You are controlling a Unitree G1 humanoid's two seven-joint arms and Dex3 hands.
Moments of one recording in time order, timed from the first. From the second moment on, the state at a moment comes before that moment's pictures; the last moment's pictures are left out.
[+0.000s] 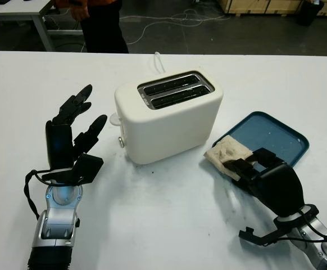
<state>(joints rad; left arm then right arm) -0.10 0.15 0.10 -0.03 0.30 -0.31 0.28 0.08 -0.68 0.20 0.13 -1.14 -0.27 -0.76</state>
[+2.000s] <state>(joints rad) -0.10 0.15 0.10 -0.01 0.30 -0.32 0.28 -0.83 -0.81 -0.16 0.47 0.22 0.01 0.76</state>
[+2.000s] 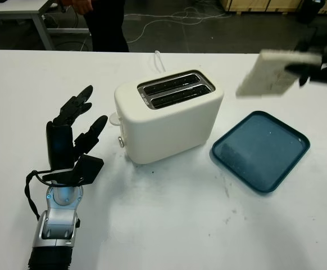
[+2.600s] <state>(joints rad) -0.09 0.14 0.10 -0.02 0.30 -0.32 0.28 -1.17 -0.55 0.03 0.64 0.15 0.18 0.84</state>
